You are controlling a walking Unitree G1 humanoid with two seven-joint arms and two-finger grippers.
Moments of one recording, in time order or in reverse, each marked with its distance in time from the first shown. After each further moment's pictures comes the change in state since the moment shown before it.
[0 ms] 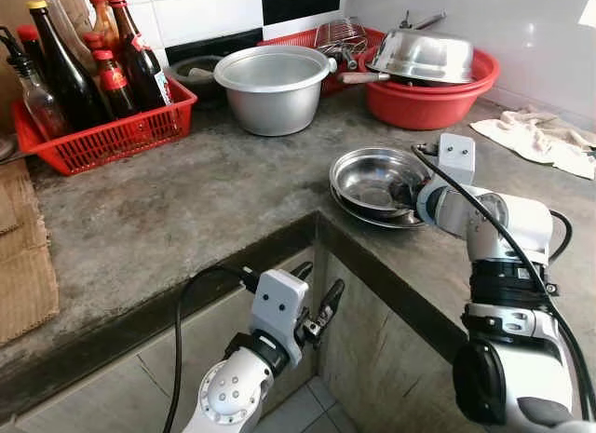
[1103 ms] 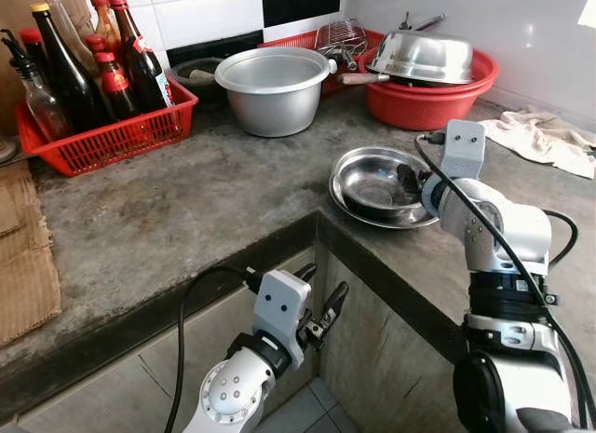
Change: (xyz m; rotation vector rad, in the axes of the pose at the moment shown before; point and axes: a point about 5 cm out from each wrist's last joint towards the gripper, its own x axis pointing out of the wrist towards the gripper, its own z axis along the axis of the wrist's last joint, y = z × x) left arm 0.001 -0.005 -0.001 -0.015 0.005 -0.037; right arm -0.017 0.002 0.031 -0.119 -0.307 -0.045
